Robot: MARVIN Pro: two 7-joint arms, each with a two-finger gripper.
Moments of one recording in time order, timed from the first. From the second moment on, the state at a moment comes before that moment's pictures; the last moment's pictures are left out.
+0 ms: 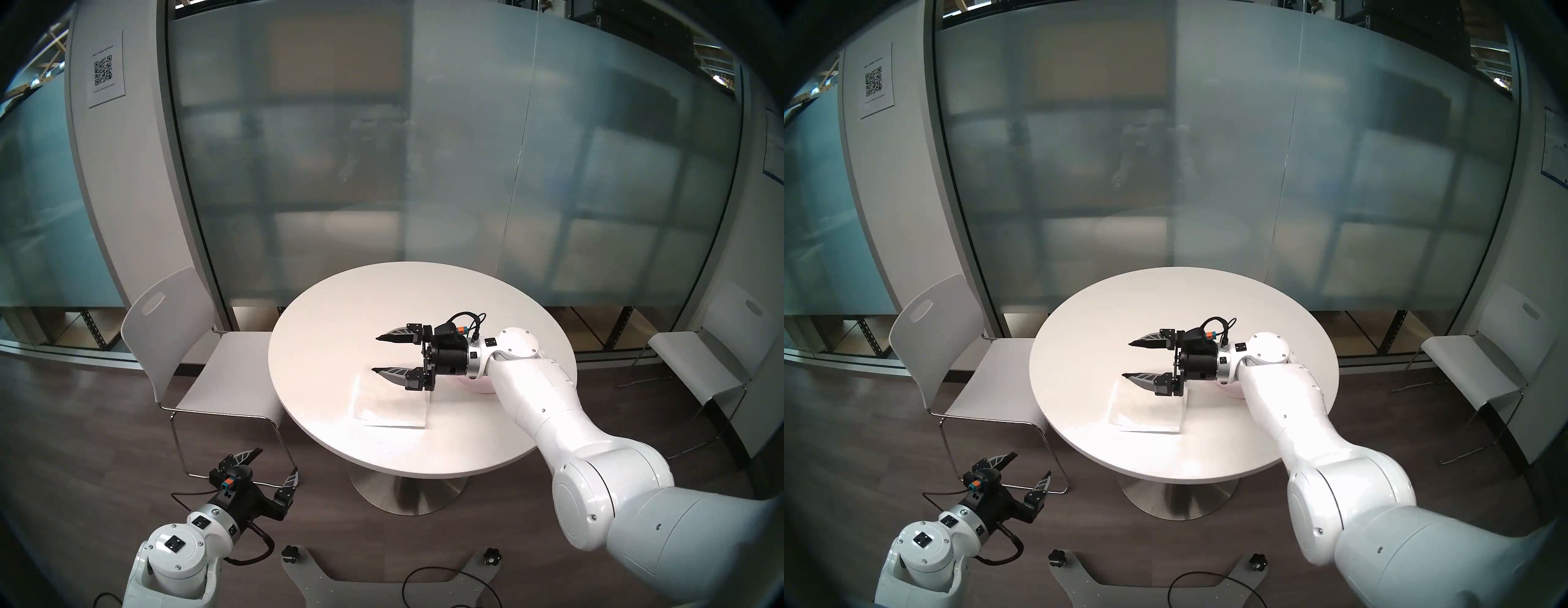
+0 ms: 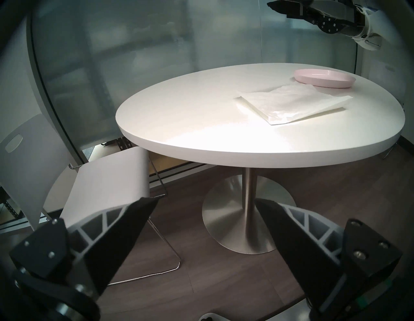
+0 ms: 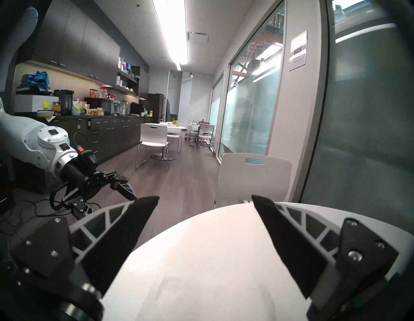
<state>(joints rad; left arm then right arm) 2.20 -1.48 -1.82 -1.90 0.09 0.04 -0.44 -0.88 -1.47 1.41 -0.73 0.14 -0.31 1.48</state>
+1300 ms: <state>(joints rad) 2.24 -1.57 -1.91 -2.04 -0.04 -0.04 -0.38 -1.20 -1.30 1.85 -1.17 0.39 -0.17 1.47</state>
